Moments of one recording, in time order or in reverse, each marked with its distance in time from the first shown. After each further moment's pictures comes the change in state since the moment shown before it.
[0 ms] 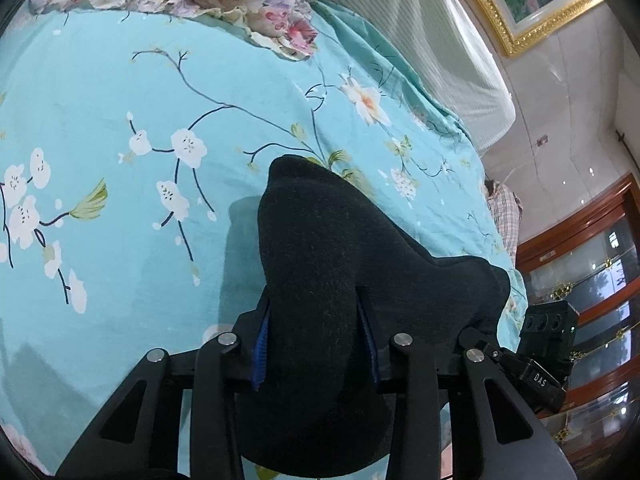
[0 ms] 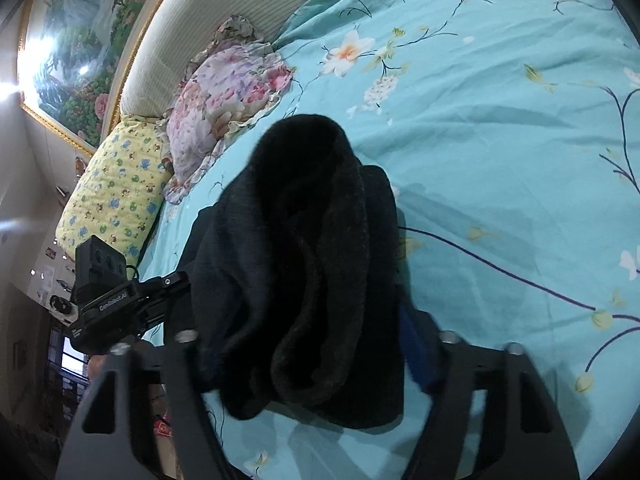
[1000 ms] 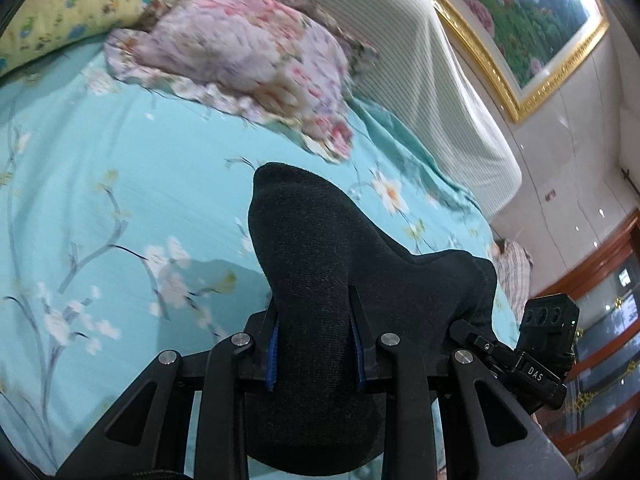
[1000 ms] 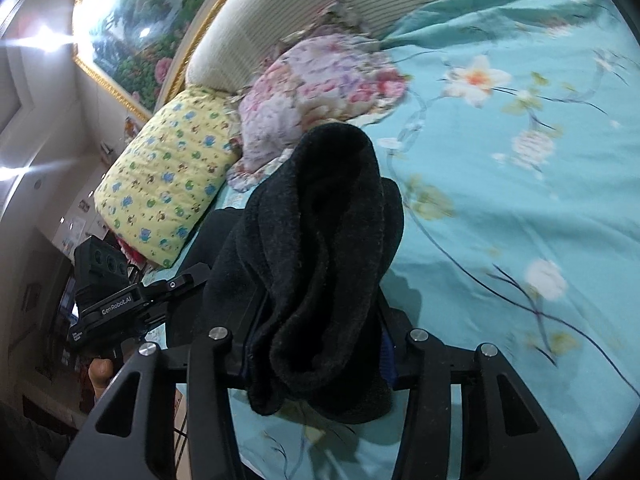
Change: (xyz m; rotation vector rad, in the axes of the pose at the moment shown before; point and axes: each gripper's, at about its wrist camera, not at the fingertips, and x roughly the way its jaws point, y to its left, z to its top) left arm -0.119 0.040 0.022 -0.056 -0.237 0.073; right arm 0.041 0.101 0.034 -0.206 0.028 0.143
